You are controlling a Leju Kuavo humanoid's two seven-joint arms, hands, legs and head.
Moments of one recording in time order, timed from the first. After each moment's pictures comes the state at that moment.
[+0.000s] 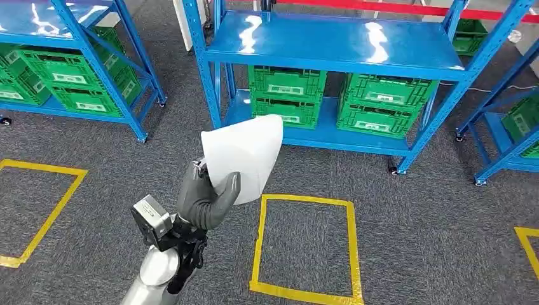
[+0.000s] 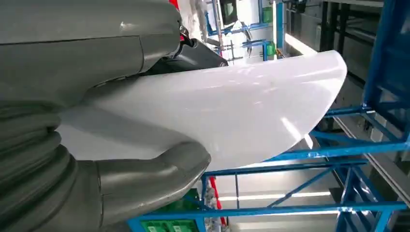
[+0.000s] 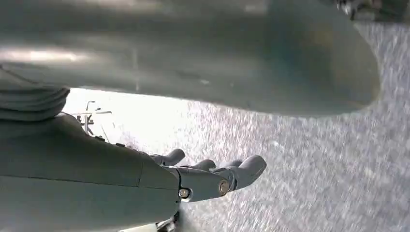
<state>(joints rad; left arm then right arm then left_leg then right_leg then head) -0.17 -0.15 -0.41 -1.56 -0.17 0.07 -0.62 -0.11 0.14 -0.70 -0.17 1.28 -0.18 0.20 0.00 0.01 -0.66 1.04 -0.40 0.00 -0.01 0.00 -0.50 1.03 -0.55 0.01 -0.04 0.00</state>
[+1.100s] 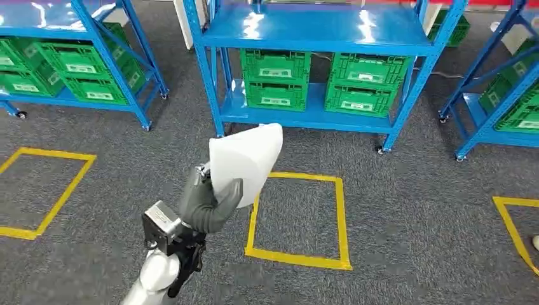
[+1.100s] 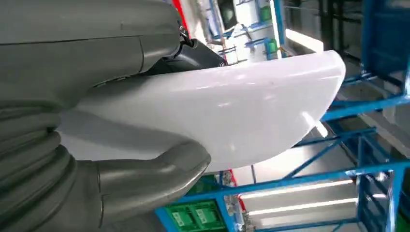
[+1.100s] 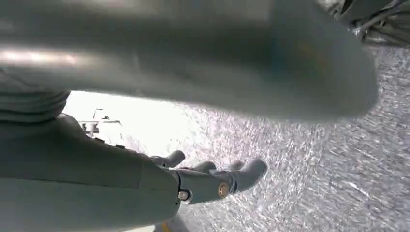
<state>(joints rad) -0.18 -0.13 -0.42 -1.53 -0.23 0.11 -0.60 -0.10 0.13 -0.70 -0.18 1.26 -0.09 0.23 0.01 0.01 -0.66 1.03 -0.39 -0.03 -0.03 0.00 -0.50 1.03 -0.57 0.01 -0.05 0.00</state>
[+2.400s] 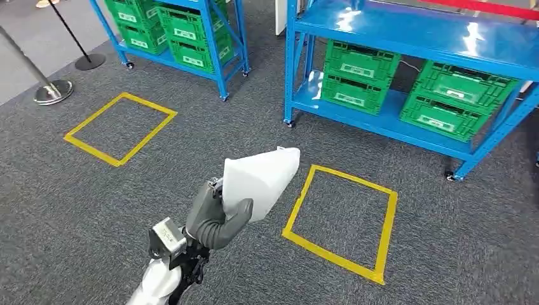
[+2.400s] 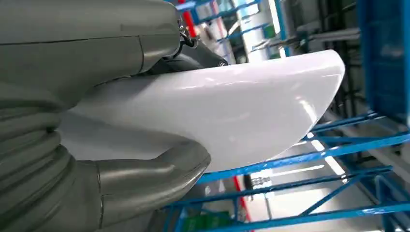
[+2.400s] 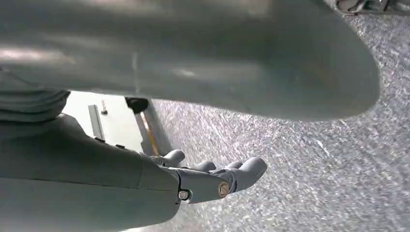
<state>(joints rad) -0.14 -0.12 -0.45 -1.53 -0.23 -0.01 -0.68 -0.10 0.13 -0.69 -0.18 1.30 -0.13 0.21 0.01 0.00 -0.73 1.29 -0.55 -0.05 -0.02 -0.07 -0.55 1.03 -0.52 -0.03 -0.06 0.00</state>
